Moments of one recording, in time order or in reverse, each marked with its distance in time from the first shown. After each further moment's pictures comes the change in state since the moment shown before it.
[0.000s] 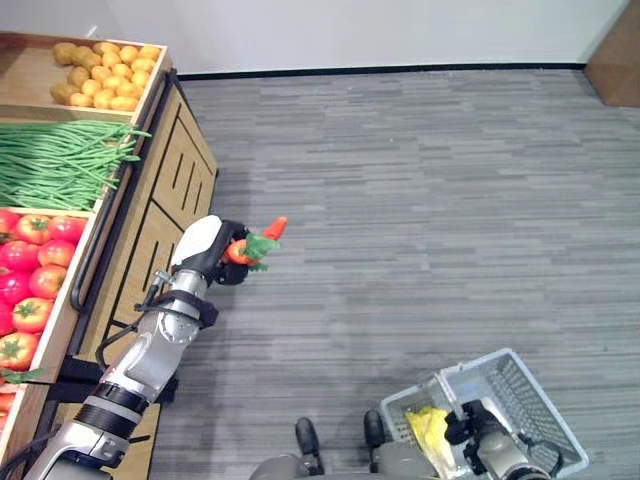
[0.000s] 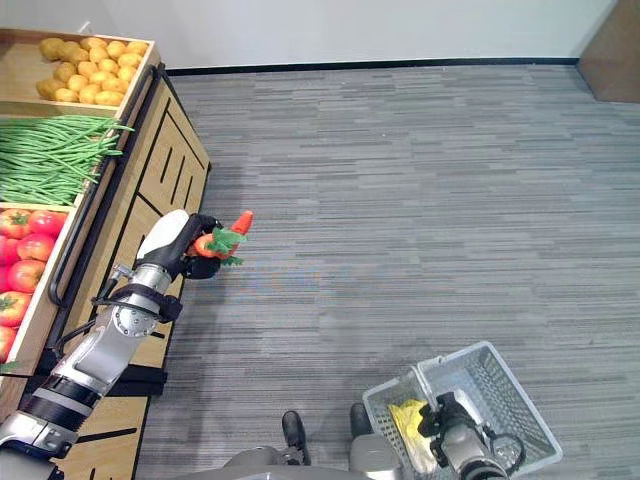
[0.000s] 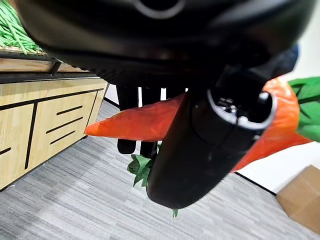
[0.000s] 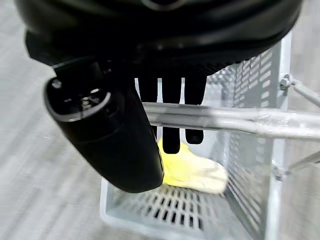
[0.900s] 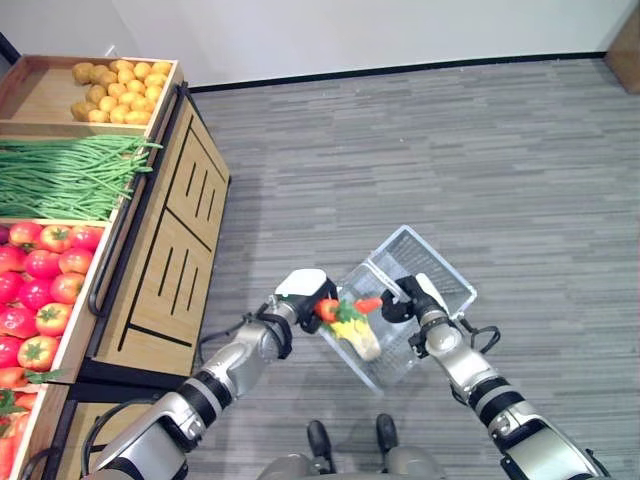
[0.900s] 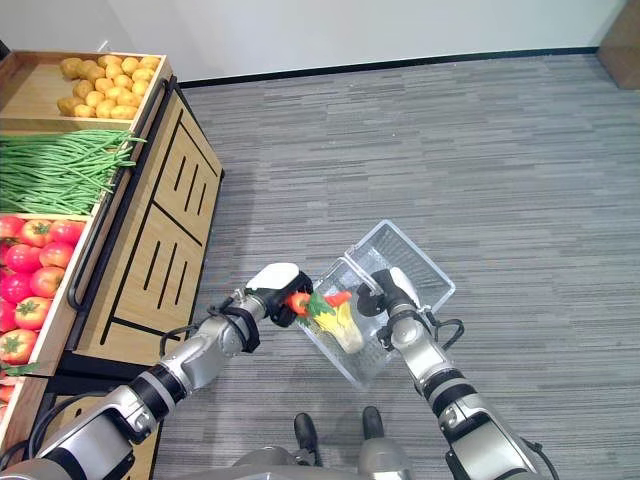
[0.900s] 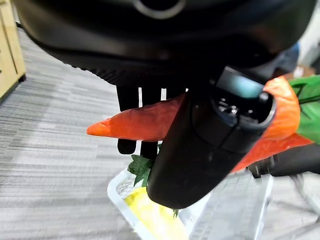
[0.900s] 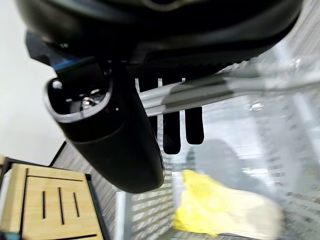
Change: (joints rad) left arm -0.189 -0.315 -0.434 0.327 0.278 -0.021 -0.104; right arm -0.284 -0.004 0.240 -0.352 0.090 0.022 -0.020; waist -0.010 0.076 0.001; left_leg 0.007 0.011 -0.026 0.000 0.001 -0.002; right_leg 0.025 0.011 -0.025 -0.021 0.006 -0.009
